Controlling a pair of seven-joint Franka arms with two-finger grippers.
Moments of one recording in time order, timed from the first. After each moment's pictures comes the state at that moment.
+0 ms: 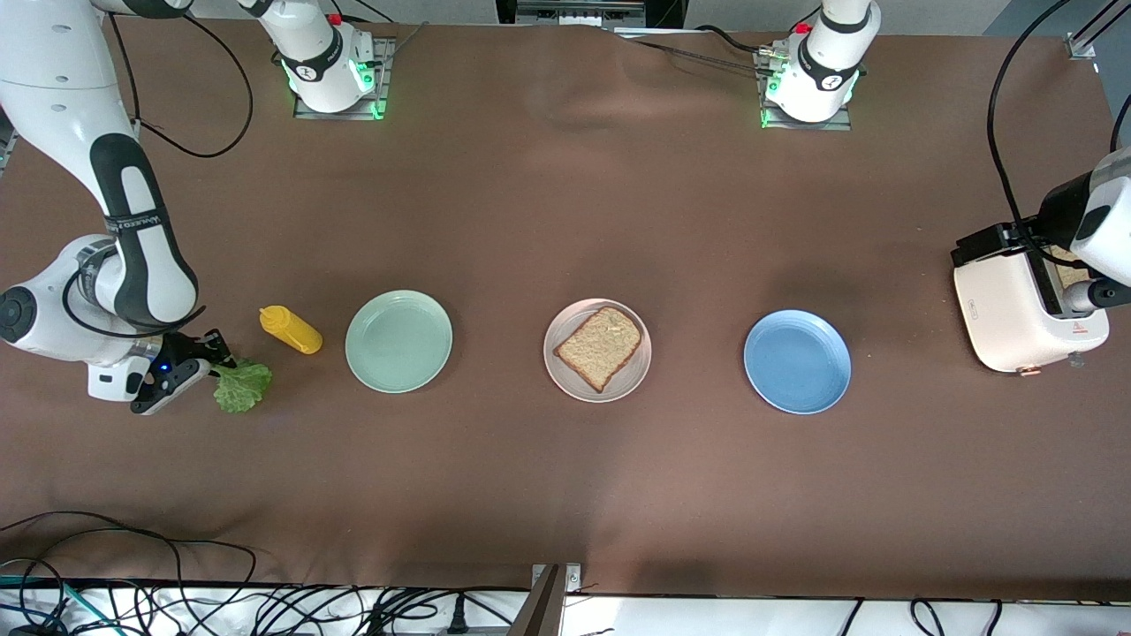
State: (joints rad) left arm 0.20 0.19 -0.22 -1.42 0.02 1.45 -0.23; right arm -0.08 0.66 -0.13 -1.73 0.29 2.32 -1.06
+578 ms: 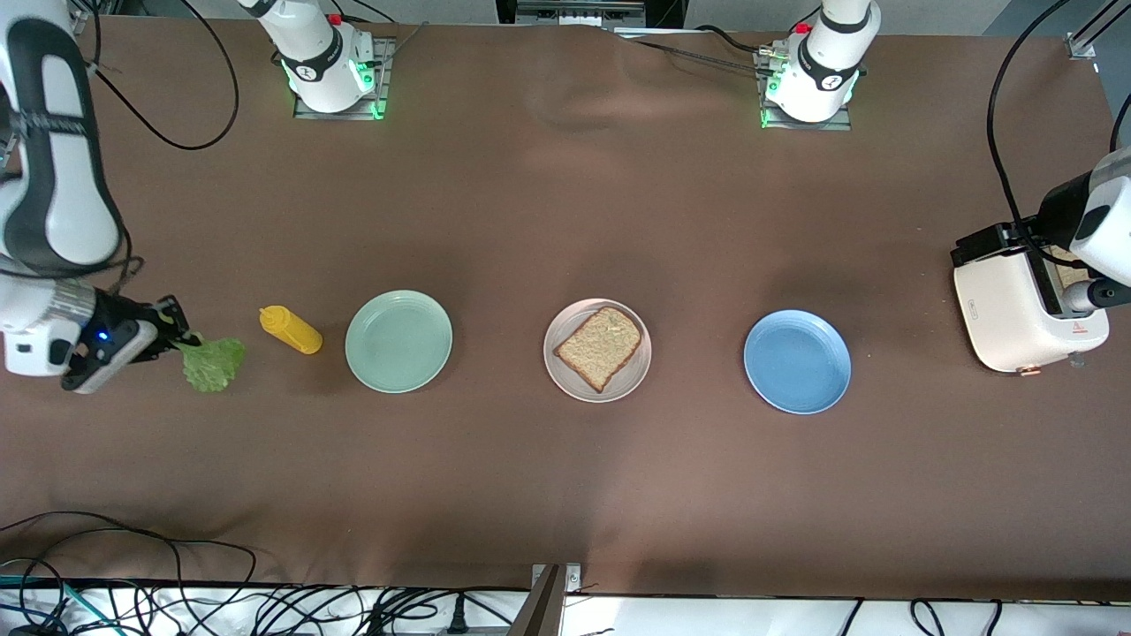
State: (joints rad) left arm 0.20 0.19 -0.22 -1.42 0.02 1.45 -0.23; right arm -0.08 0.34 -0.12 -1.73 0.29 2.00 -1.06
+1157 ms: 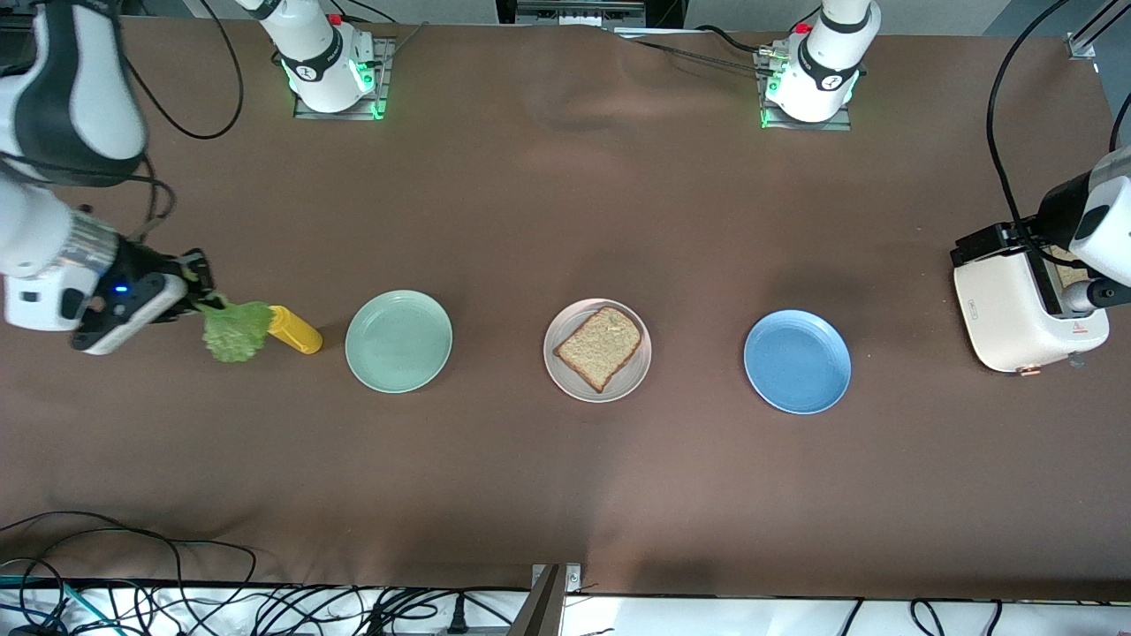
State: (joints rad) left arm 0.20 0.19 -0.22 -1.42 0.02 1.45 -0.23; right arm 0.11 0.20 -0.04 -1.72 0.19 1.90 -0.63
